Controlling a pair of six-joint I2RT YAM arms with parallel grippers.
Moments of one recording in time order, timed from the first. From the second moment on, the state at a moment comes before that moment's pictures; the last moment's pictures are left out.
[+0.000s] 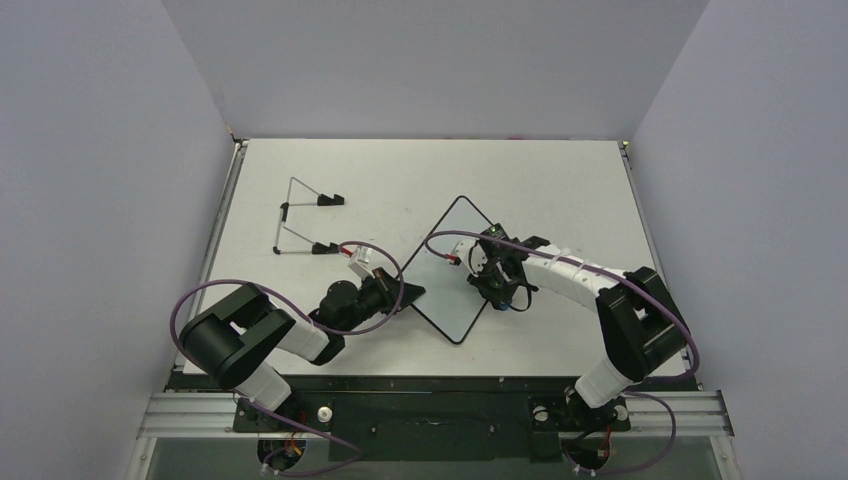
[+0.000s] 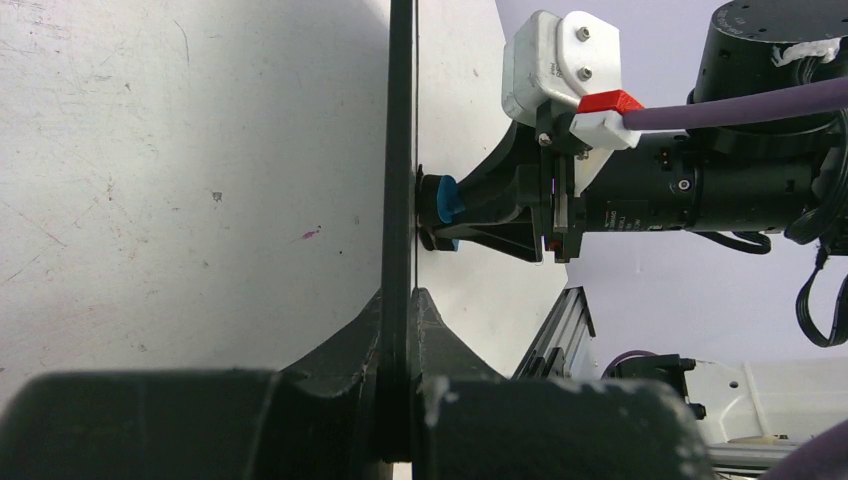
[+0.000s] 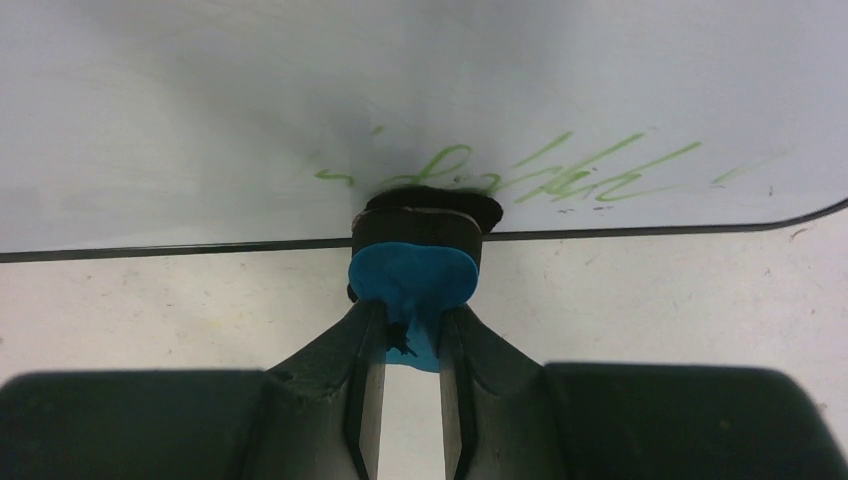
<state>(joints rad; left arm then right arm) -0.73 1.57 0.24 1.19 0.12 -1.04 0.58 1.59 0.93 -0.61 -0.04 -0.46</state>
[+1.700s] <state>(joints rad) -0.75 1.58 0.26 1.17 0.12 -1.04 0.64 1.52 0.93 -0.60 -0.16 -0.48</state>
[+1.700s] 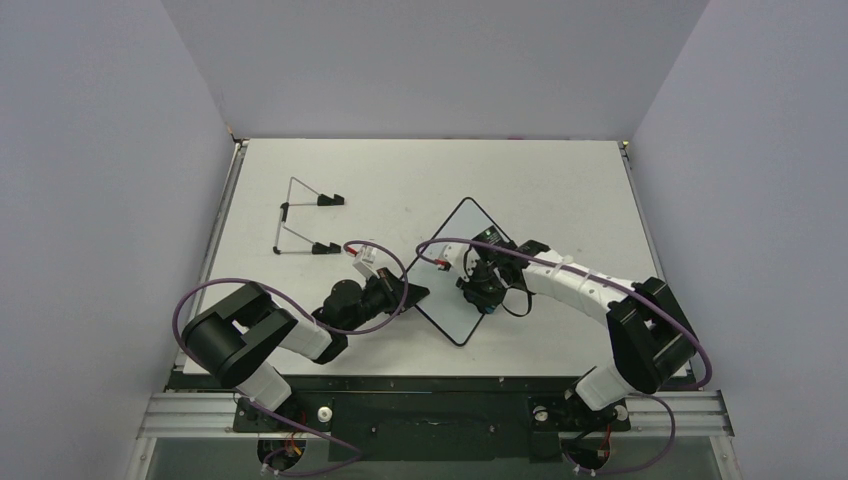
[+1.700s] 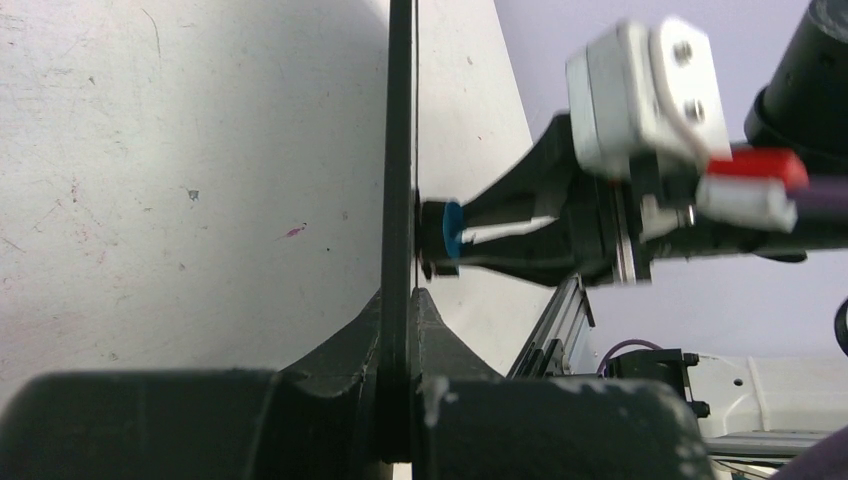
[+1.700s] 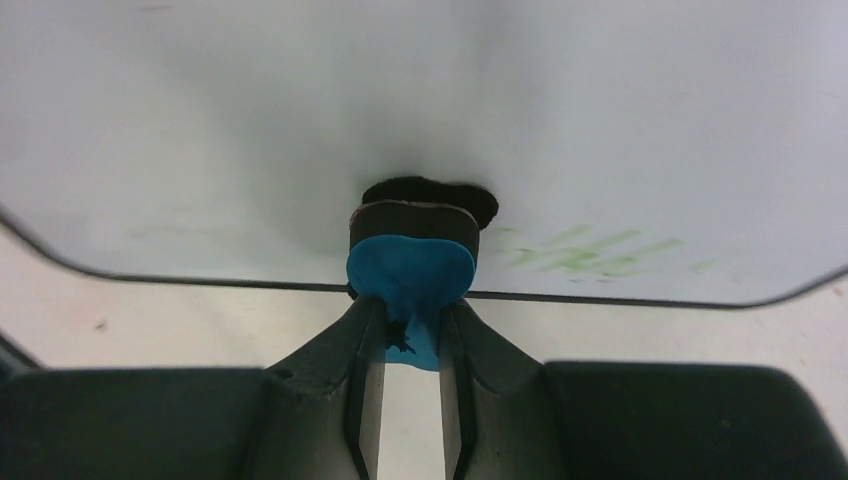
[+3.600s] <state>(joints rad) -0.76 1.56 0.26 1.15 0.11 -1.02 0.69 1.56 0.94 -0.68 -0.12 -0.57</state>
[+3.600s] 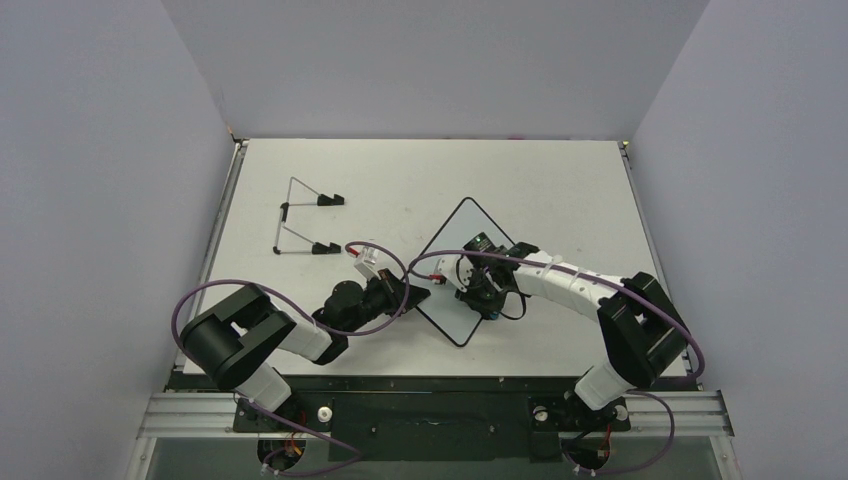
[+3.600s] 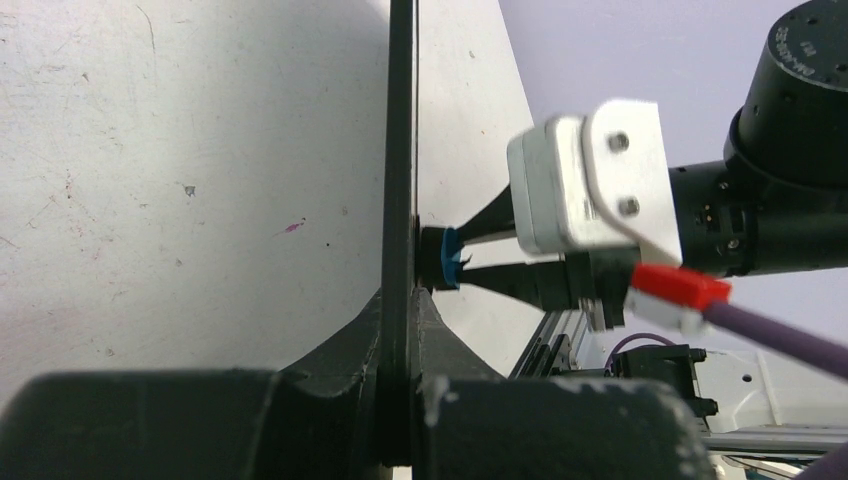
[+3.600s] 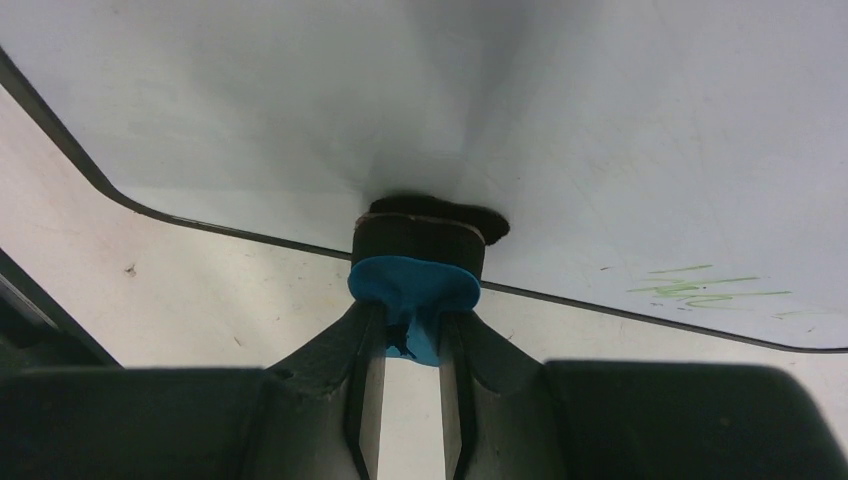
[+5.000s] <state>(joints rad) -0.78 1.55 0.26 1.14 0.14 -1.01 0.48 1.58 0.96 -0.59 -0.11 -0.44</state>
